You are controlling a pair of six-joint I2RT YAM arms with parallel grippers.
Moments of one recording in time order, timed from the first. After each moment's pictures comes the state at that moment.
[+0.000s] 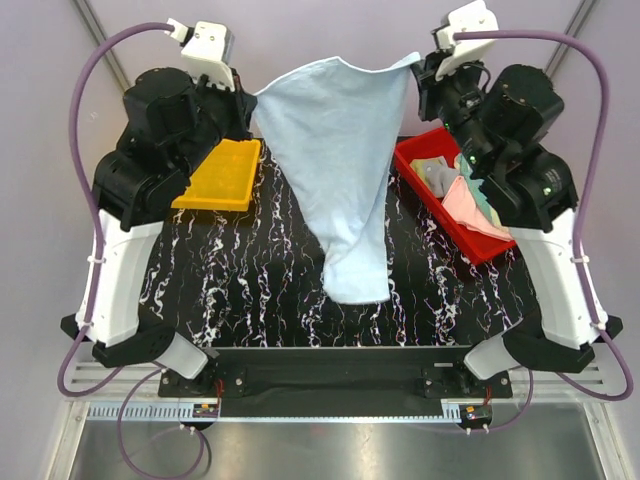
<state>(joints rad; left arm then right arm) -0.60 1.53 2.38 -0.94 -0.22 -0.08 0.65 1.49 2.26 -0.58 0.27 -0.28</state>
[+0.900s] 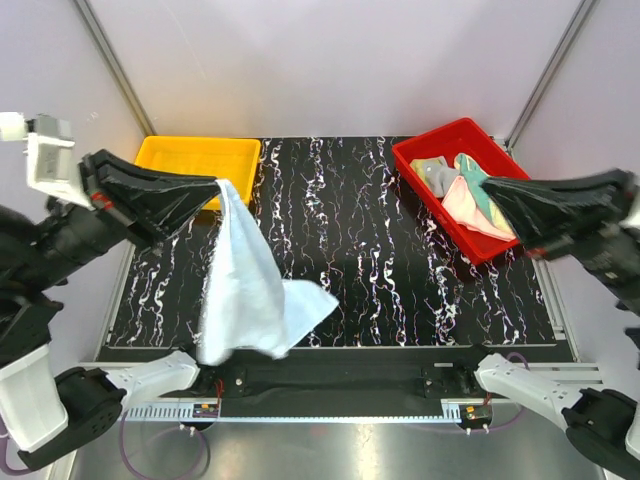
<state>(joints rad) -0.63 1.05 2.16 -0.85 0.41 -0.30 0.65 0.89 1.95 -0.65 -0.22 0.20</state>
